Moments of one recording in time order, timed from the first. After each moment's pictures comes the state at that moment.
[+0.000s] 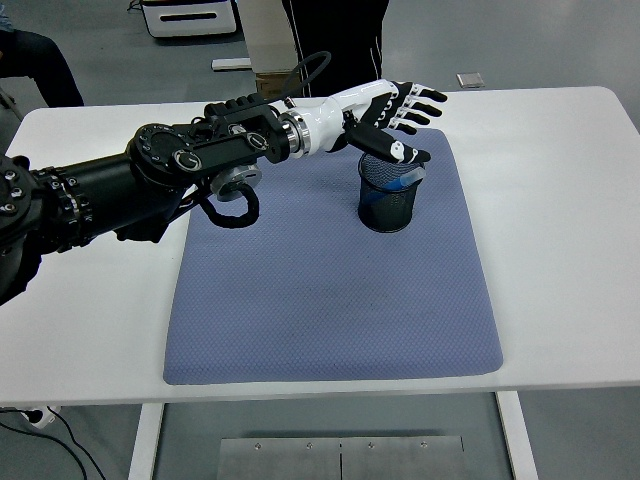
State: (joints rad) left arm -1.45 0.03 0.29 -0.69 0.02 -0.17 -0.35; right arm 0.04 0.00 0.31 0.23 -0.09 0.06 0.07
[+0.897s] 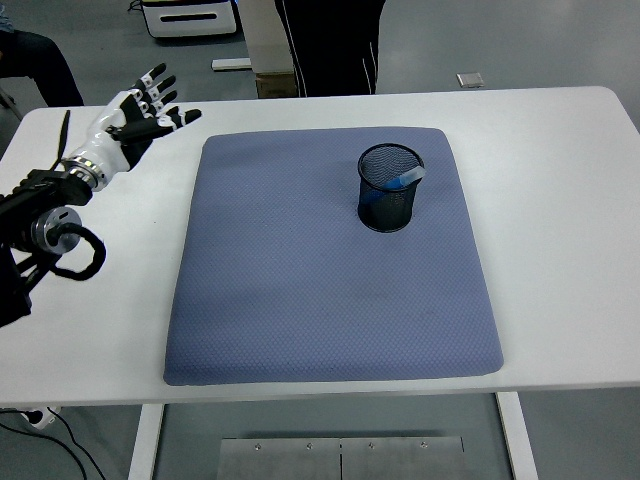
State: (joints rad) left arm -0.91 0.44 -0.34 -0.66 0.02 -0.17 -0.37; right arm 0.04 0.00 0.31 0.23 -0.09 0.06 0.07
